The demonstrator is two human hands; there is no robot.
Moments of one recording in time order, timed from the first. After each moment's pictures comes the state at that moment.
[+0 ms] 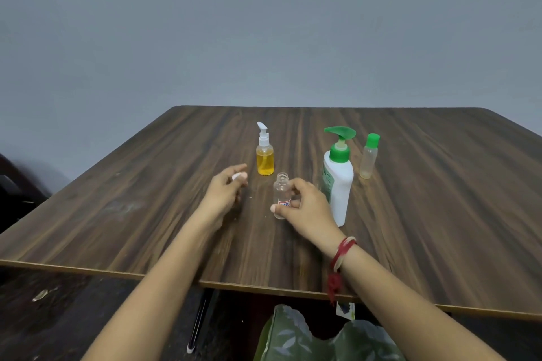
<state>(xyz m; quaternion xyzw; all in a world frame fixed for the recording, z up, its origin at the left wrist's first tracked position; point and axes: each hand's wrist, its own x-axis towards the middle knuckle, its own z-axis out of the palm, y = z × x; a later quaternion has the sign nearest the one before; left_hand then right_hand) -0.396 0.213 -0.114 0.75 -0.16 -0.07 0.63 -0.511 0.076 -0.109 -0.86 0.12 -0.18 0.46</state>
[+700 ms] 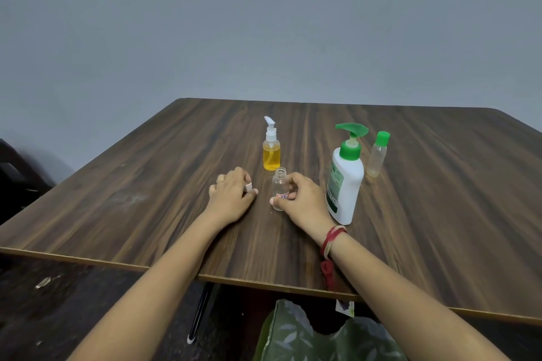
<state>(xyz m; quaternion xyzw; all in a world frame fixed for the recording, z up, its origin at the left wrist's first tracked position) -0.379 0.216 -0.144 0.93 -0.24 0.04 0.28 -0.483 0.078 -0.122 -0.87 0.14 -0.19 0.44</state>
